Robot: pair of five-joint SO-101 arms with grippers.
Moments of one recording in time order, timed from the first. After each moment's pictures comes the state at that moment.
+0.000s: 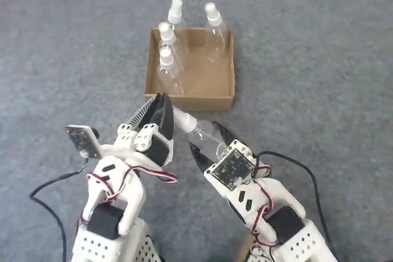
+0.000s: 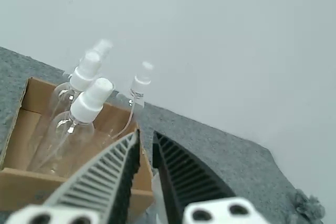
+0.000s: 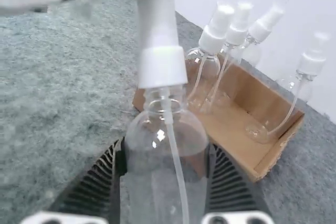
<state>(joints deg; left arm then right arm) 14.6 -103.3 90.6 30.5 36.2 -40.3 -102.6 95.0 34.2 17.6</state>
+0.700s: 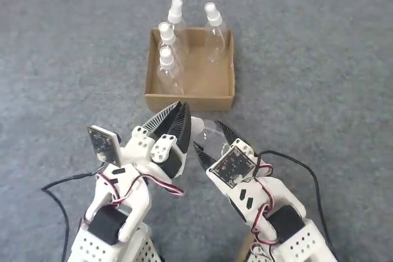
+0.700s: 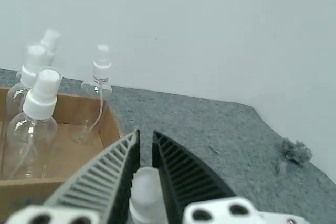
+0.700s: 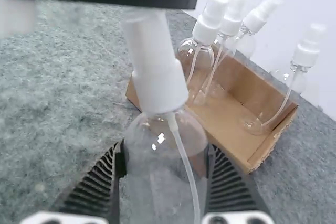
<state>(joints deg) 24.0 -103.5 89.5 34.0 27.9 -38.9 -102.4 95.0 34.3 18.2</state>
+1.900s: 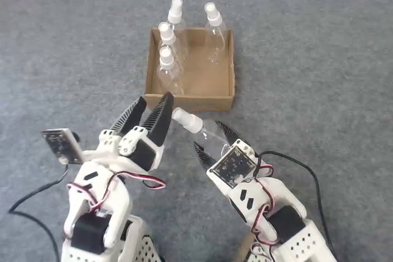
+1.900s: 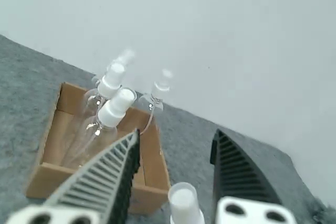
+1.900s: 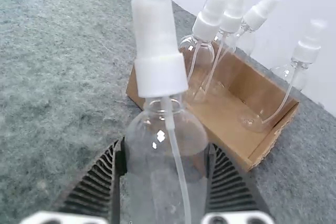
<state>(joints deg) 9.4 -103.3 77.4 47.6 36.4 -38.5 -102.6 95.0 36.0 18.2</state>
